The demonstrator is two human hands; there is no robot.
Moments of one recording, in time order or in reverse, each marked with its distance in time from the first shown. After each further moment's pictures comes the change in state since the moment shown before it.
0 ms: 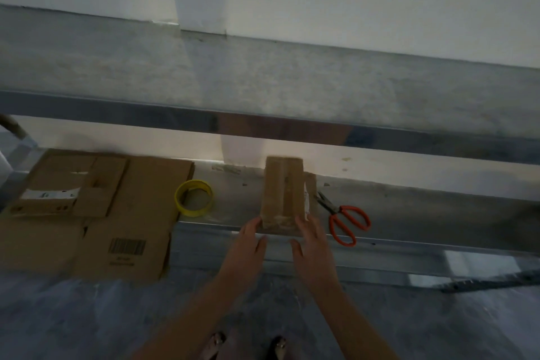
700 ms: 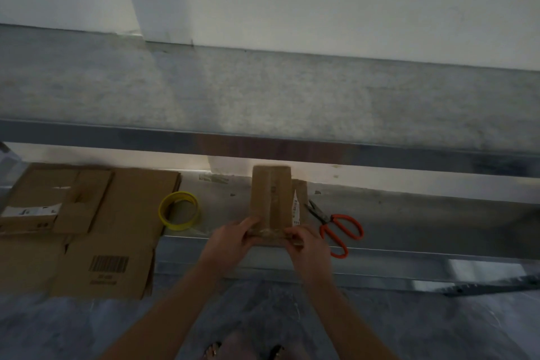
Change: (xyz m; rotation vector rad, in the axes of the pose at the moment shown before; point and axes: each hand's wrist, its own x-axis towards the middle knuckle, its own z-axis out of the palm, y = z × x) left_hand 0.054 -0.006 -0.013 0.396 -0.021 0.201; right_hand 0.034 0.019 -0.008 0.174 0.149 -0.049
